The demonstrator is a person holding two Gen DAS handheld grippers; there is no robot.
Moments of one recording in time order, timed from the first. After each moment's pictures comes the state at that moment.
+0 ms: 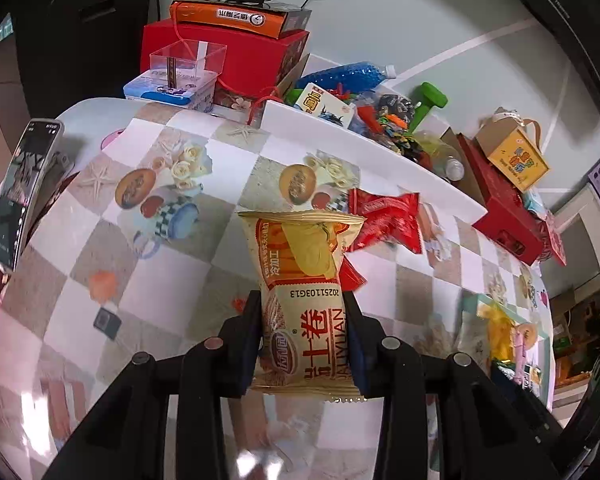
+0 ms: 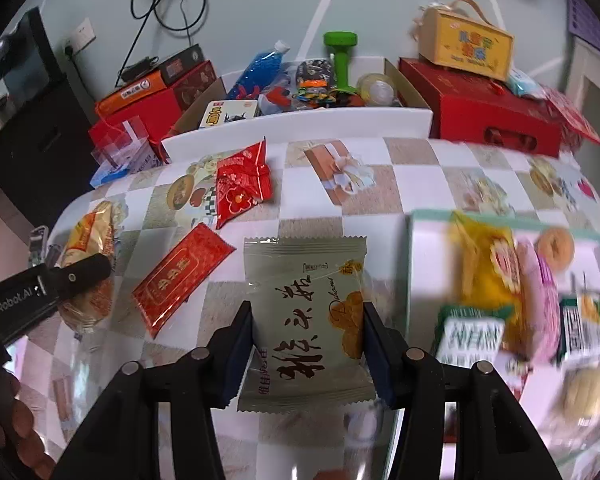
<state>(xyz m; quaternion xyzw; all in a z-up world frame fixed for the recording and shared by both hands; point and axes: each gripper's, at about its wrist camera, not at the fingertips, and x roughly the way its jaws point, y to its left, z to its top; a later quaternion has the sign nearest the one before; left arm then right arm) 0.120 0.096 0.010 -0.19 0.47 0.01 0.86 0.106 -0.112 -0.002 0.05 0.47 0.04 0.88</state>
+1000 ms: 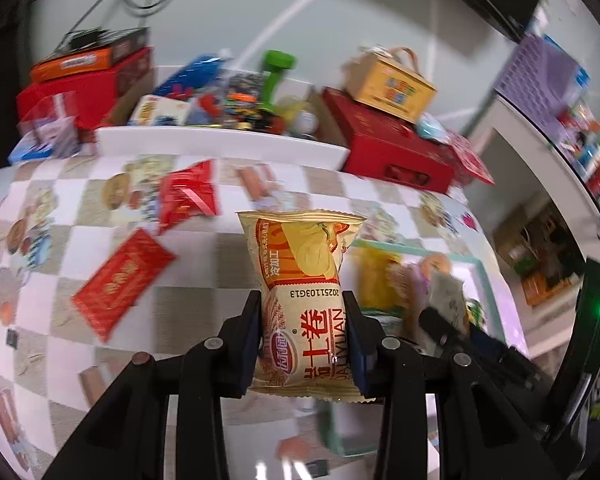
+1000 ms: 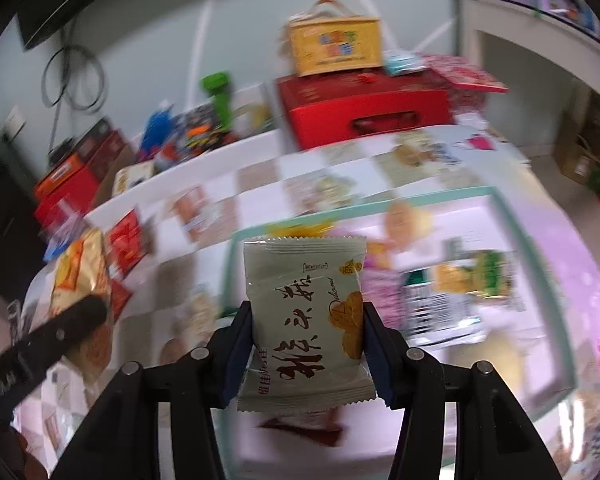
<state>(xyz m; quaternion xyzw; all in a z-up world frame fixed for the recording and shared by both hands) 0.102 -0.059 0.041 -0.09 0.46 -0.16 0.87 0.067 -0.252 0.024 0.13 0.44 -0.09 0.89</state>
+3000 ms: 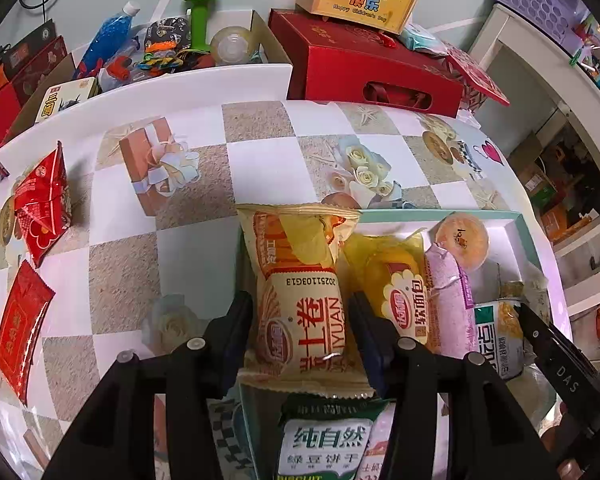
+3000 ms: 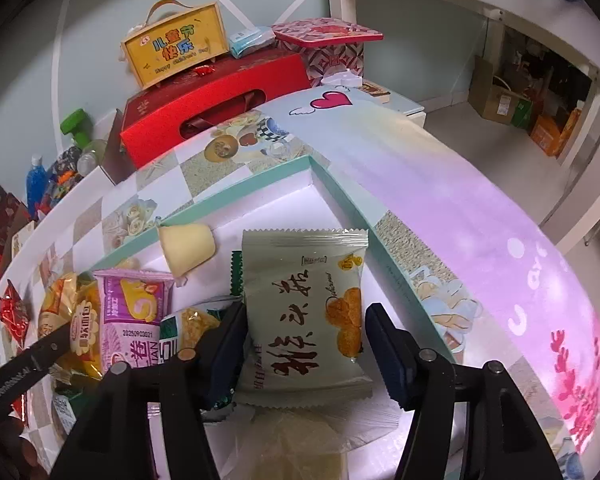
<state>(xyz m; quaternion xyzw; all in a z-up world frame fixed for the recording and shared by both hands) 0.175 -0.170 -0.032 0.00 0.54 -0.17 0.82 0.062 -0.387 -0.022 0.18 0.46 -0.23 0.84</state>
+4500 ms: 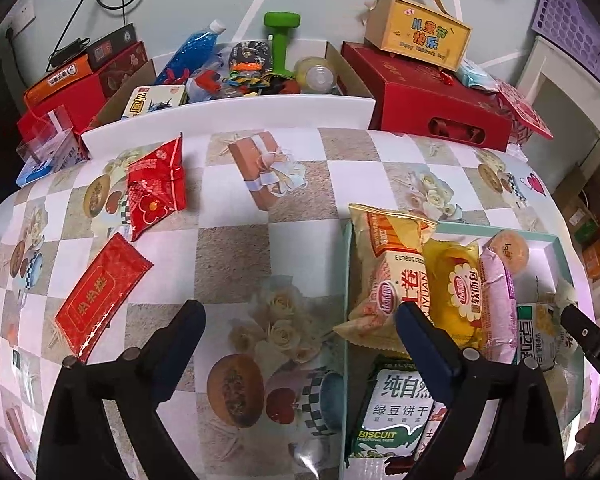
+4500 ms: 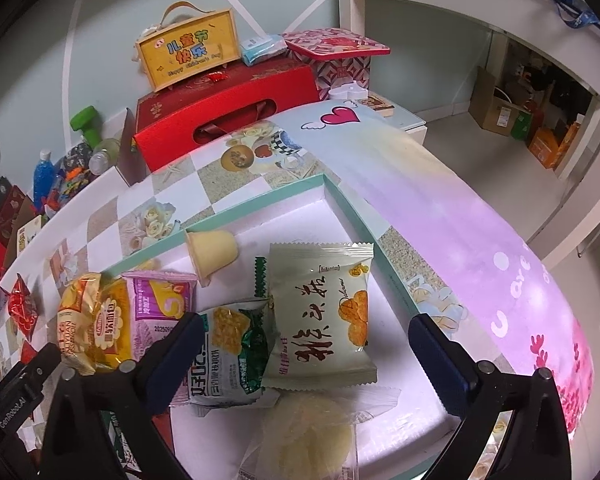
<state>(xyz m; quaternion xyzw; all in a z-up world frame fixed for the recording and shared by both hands) 0.149 -0.118 -0.013 0.00 0.50 -0.07 0.86 0.061 -0.373 0.003 0.16 0.46 -0.23 0.84</state>
